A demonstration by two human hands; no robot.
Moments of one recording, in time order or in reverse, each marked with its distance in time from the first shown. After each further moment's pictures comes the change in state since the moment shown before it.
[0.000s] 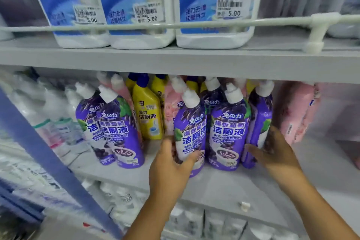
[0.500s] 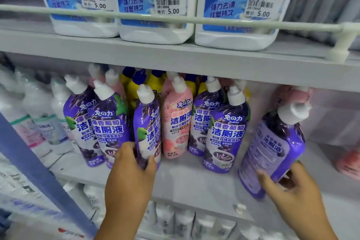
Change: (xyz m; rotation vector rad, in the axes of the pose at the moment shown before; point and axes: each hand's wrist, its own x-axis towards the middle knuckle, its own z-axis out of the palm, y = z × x) left_hand 0.012 -0.031 -0.057 0.225 0.178 -0.057; right_hand -0.079 -0.030 -0.008 -0.129 0.155 -0.121
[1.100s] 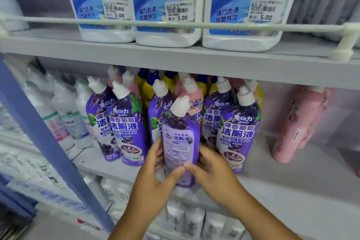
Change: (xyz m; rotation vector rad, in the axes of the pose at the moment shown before) left_hand -0.026 0.004 -0.003 -0.512 -0.358 0.066; right_hand 0.008 -0.033 0.131 0.204 -0.619 -0.046
